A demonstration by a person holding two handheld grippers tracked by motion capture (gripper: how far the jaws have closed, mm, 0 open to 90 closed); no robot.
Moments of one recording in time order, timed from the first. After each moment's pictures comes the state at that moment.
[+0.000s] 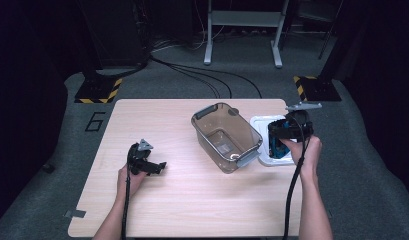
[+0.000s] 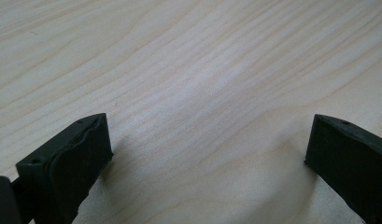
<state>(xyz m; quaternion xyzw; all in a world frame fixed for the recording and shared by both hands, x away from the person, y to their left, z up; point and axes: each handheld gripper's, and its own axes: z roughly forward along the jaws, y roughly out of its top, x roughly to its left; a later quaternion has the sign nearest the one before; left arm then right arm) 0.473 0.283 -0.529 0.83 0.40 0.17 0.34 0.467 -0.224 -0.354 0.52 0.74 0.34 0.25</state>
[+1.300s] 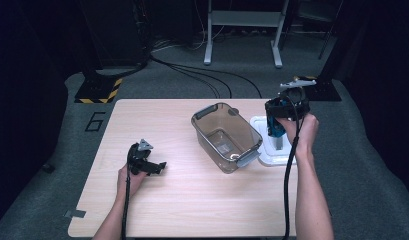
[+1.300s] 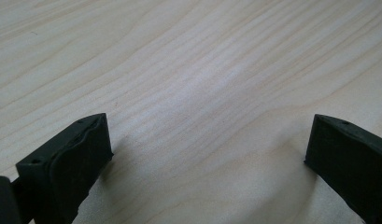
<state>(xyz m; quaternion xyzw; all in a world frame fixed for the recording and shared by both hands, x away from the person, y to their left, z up) 0.473 0.283 -0.529 0.83 0.40 0.17 0.34 0.496 -0.201 -0.302 0.50 0.74 0.34 0.31</state>
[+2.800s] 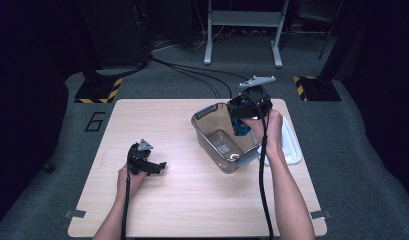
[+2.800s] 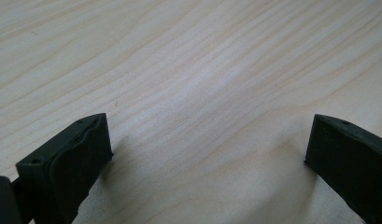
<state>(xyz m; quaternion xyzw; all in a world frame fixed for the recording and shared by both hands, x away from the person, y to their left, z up) 0.473 0.283 -0.529 0.83 0.40 0.17 0.34 0.490 -0.105 -0.289 0.40 0.79 0.38 0.27</state>
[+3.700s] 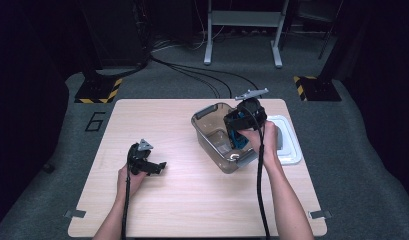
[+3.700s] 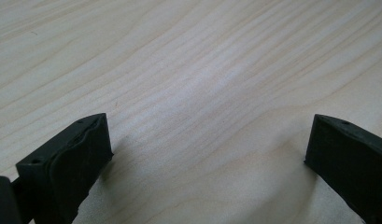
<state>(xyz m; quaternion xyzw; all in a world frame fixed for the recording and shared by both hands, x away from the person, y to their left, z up) 0.473 0.283 -0.529 0.83 0.40 0.17 0.34 0.490 -0.100 -0.330 0.41 0.81 0.36 0.22</state>
